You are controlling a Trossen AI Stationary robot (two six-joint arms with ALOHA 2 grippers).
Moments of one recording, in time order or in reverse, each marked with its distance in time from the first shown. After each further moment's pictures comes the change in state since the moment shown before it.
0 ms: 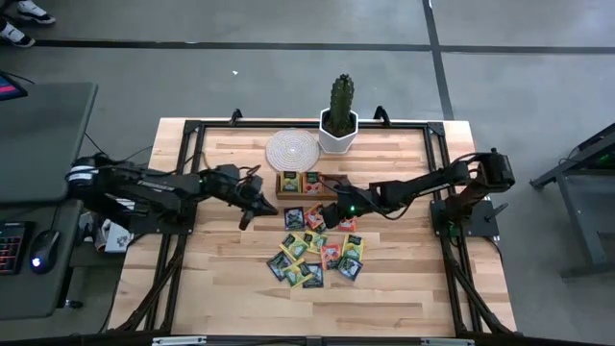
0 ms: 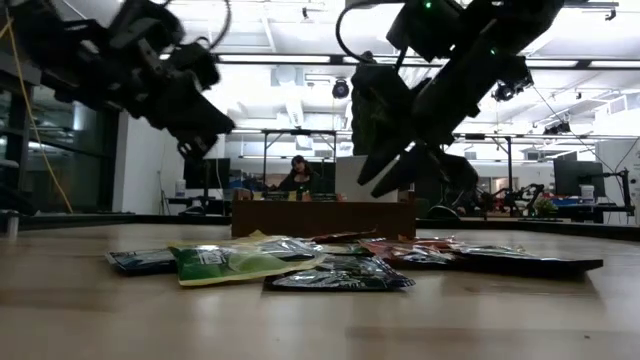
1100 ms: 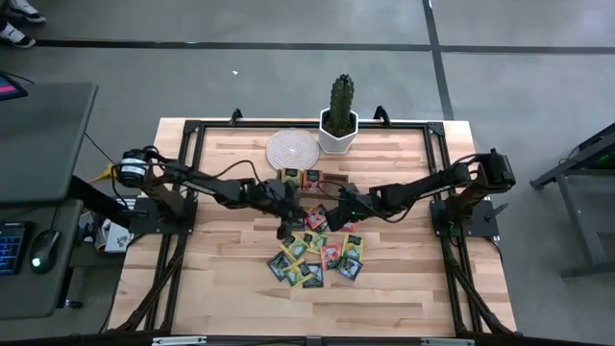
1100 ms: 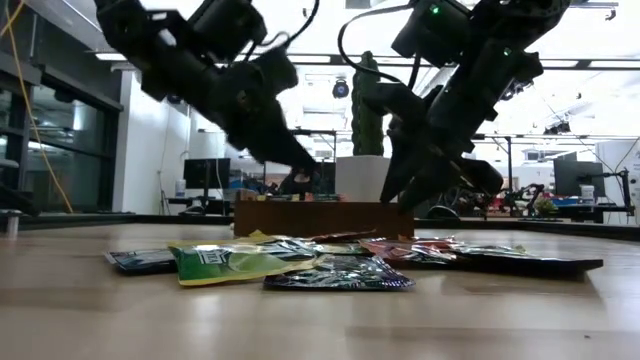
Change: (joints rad) left arm -0.157 0.434 0.390 -0.133 -0.347 0.279; right arm 0.032 0.000 -0.005 -0.125 0.052 0.067
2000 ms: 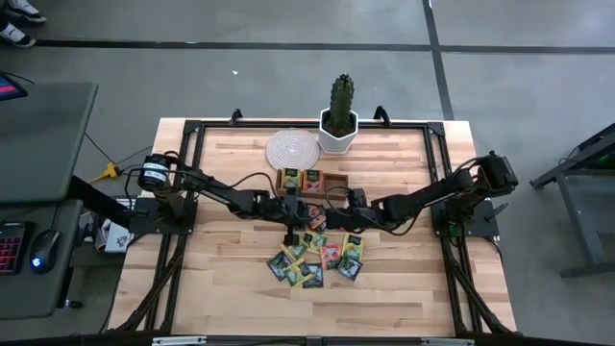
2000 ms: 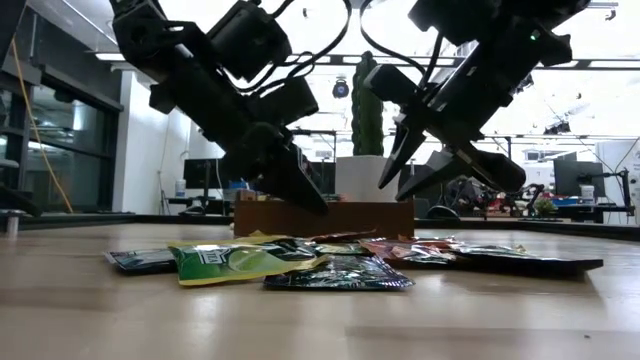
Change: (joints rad) left arm -0.072 0.172 0.092 -0.044 -0.202 0.120; right arm 0.131 -0.005 0.000 0.022 0.240 0.386
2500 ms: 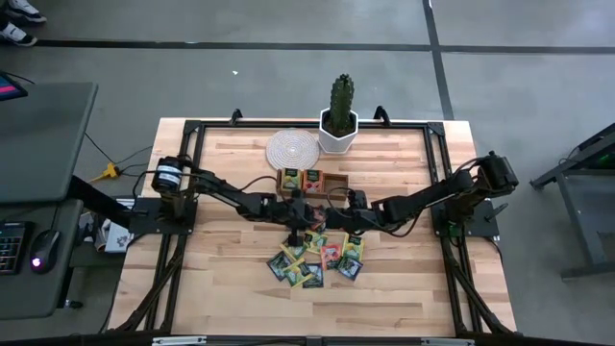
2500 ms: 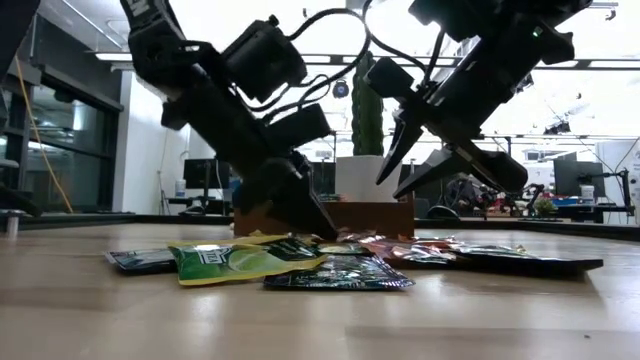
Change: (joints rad) left arm 0.000 0.112 0.055 0.004 -0.009 0.038; right arm 0.011 0.000 0.002 0.016 0.003 0.073
